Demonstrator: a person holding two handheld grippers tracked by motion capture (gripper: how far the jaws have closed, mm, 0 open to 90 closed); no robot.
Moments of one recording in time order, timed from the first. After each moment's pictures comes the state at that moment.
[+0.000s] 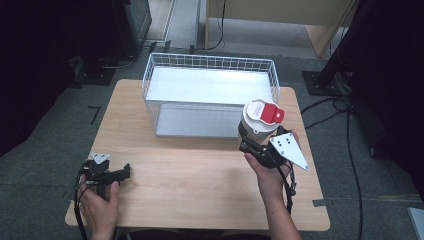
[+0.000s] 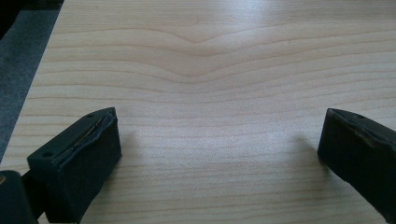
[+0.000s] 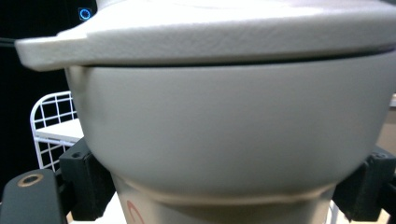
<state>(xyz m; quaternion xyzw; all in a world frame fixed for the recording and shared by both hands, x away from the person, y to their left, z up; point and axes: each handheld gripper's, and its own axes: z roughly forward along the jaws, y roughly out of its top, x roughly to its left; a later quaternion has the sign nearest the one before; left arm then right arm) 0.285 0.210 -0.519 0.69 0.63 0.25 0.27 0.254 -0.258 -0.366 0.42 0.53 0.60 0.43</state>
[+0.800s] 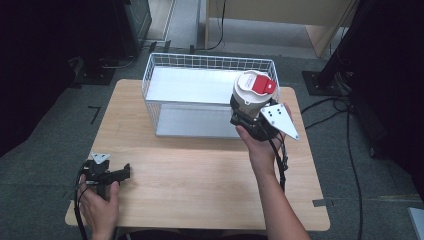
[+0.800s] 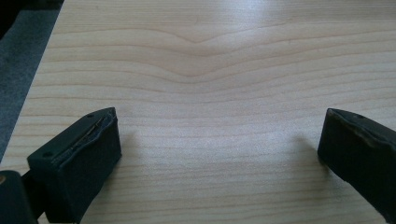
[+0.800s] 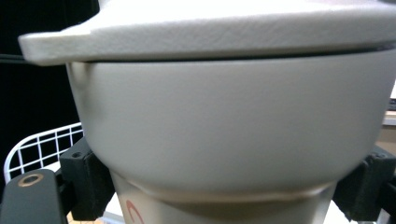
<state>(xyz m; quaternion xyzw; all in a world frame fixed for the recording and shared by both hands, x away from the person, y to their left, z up) 0.285 0.210 -0.519 0.69 0.63 0.25 0.27 0.305 -0.239 -0.329 0.41 0.52 0.61 0.44</state>
